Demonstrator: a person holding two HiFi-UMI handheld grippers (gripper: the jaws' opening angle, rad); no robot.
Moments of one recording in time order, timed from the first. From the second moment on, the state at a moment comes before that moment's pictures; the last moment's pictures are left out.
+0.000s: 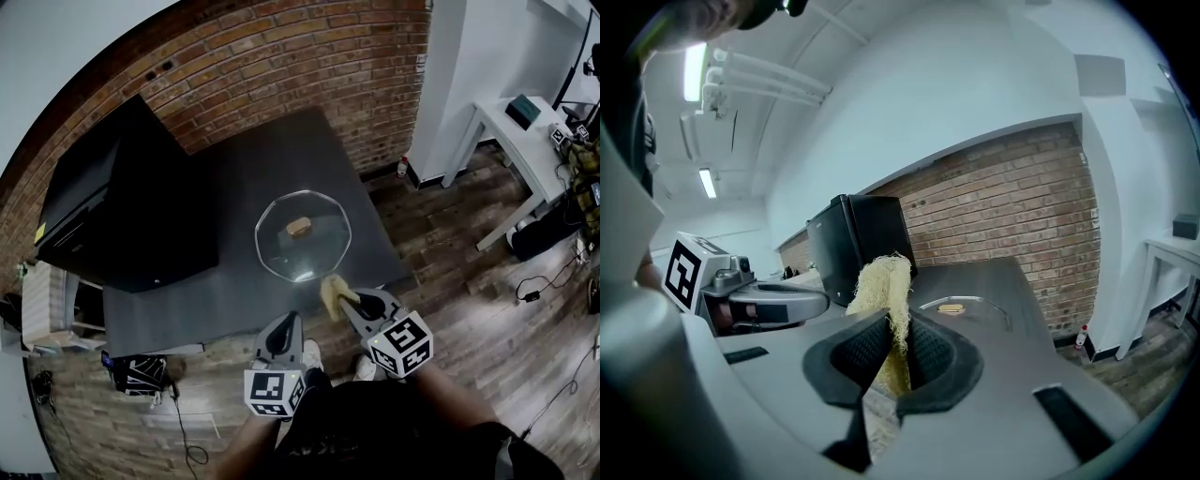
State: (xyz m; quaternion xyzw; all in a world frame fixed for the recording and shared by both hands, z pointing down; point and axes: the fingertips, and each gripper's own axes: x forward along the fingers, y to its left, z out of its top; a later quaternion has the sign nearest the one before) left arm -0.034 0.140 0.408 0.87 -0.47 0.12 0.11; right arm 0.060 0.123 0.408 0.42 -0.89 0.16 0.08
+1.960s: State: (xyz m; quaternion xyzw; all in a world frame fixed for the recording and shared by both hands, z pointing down) left arm -0.017 0.148 0.402 0.86 -0.50 0.11 0.10; right arm 0.066 0.134 0.416 0.38 -0.91 0.15 0.10
